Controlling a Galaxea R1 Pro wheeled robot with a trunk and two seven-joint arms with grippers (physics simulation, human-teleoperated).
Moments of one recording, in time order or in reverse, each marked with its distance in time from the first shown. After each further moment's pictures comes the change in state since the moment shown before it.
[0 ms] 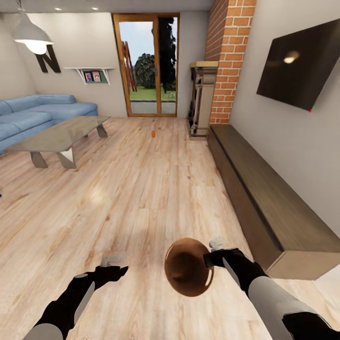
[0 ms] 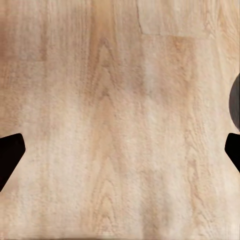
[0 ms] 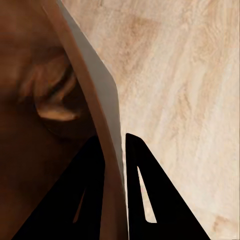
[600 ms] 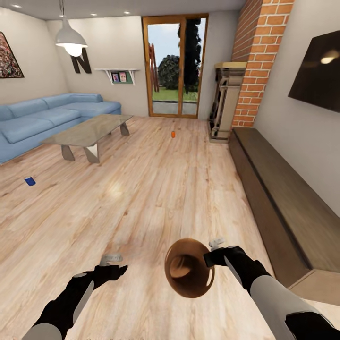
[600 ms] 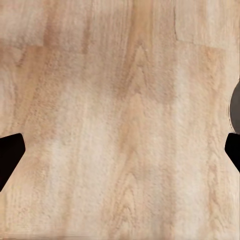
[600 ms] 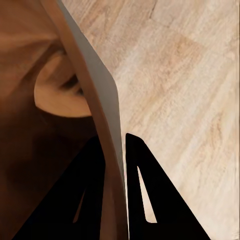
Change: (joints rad) left arm 0.001 0.006 0.002 -0.011 0.008 0.005 -0.006; right arm -0.001 -0.018 0.039 -0.031 0.013 0.027 0.063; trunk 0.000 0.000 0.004
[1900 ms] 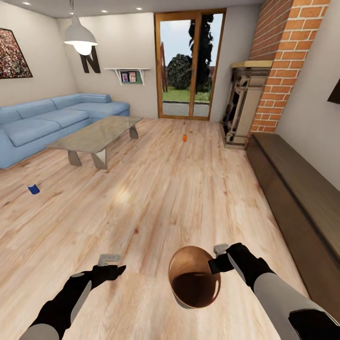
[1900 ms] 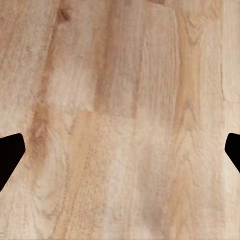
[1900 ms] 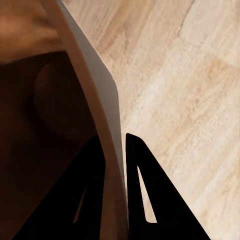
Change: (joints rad) left arm 0.004 0.014 0.002 -0.011 0.002 0.008 -0.010; right arm -0.013 -0.025 -0.003 -0.005 -0.008 0.271 0.059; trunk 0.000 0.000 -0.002
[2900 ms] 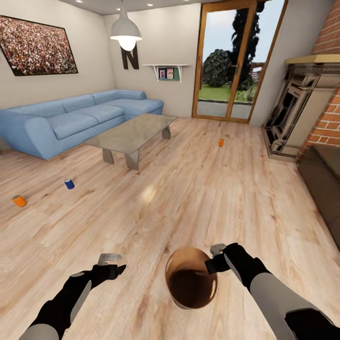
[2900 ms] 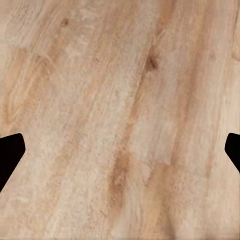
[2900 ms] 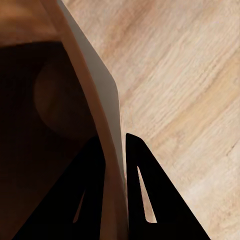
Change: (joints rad) left arm 0.001 0.001 -0.002 -0.008 0.000 -0.003 -0.001; right arm 0.000 0.024 0.009 0.000 0.005 -0.001 -0.012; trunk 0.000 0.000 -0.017
